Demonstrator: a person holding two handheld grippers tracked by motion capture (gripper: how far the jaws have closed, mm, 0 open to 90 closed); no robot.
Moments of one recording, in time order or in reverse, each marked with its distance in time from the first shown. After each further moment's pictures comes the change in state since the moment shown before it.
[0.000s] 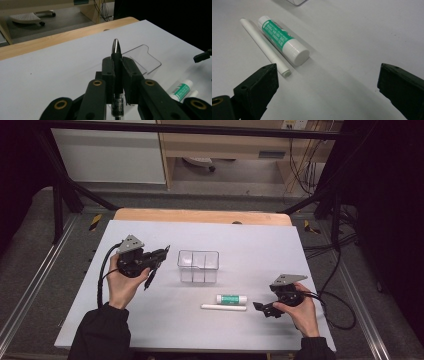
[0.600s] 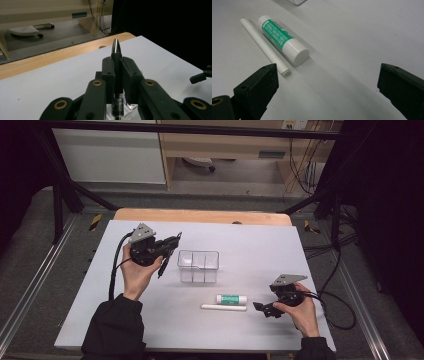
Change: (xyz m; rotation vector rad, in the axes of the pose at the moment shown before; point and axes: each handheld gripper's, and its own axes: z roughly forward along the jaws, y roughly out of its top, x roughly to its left) left arm -0.013 0.030 0.023 -0.084 -0.014 -0.004; right arm -0.001 0.000 0.000 0.001 0.002 0.000
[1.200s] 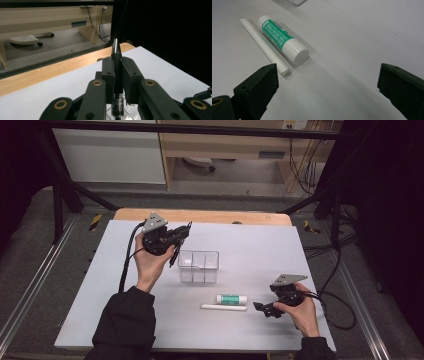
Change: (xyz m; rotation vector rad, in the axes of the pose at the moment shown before) left arm -0.008 0.021 0.029 -0.057 0.001 0.007; right arm 0.000 0.000 0.000 0.000 0.003 0.001
